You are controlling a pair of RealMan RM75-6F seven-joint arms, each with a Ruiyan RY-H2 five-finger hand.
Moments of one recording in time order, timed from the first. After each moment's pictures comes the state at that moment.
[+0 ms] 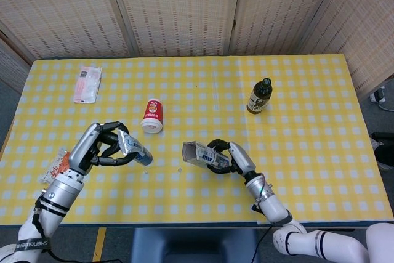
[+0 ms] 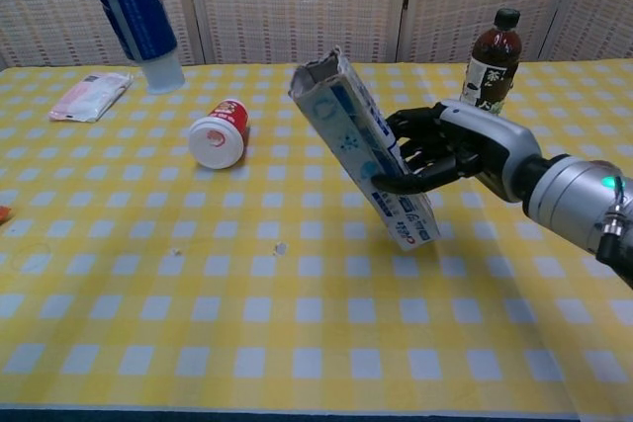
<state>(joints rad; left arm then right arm) -0.51 -0.94 -0.41 -2.27 1.09 1.04 -0.58 0.58 -1.69 0.23 -1.47 -1.27 0.94 0.48</state>
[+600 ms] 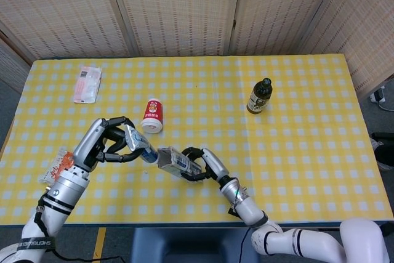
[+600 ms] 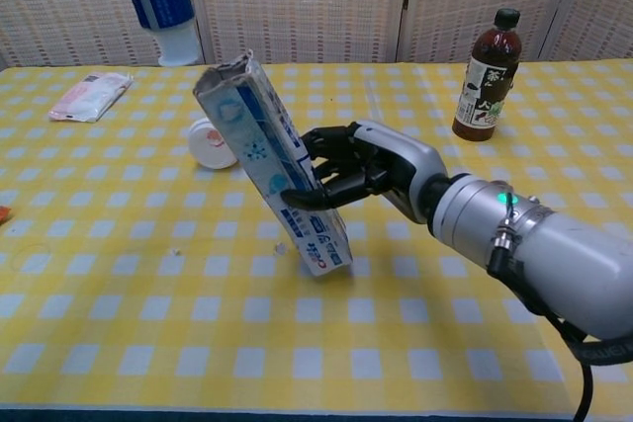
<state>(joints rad) -0.58 -0.93 -0.45 -2.34 0.95 1.06 -0.49 0.66 -1.84 0.27 -1.44 -1.23 0.86 0.51</state>
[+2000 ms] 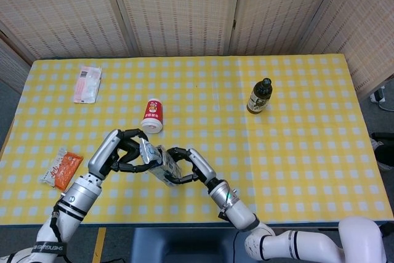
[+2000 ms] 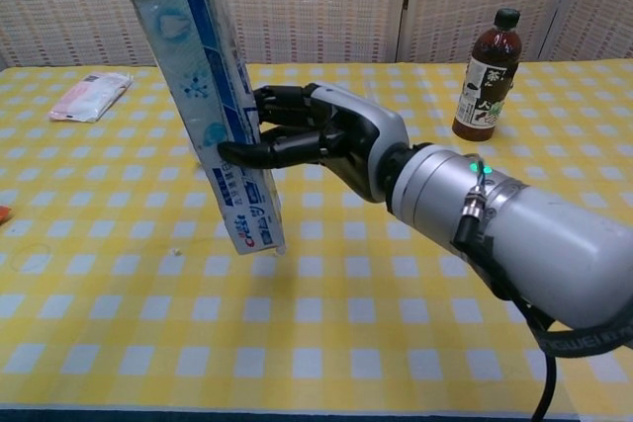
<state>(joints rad) -0.61 -1.04 -0.38 -2.33 0.94 1.08 -0.35 0.68 -1.85 0.33 -1.59 -1.24 0.88 0.58</state>
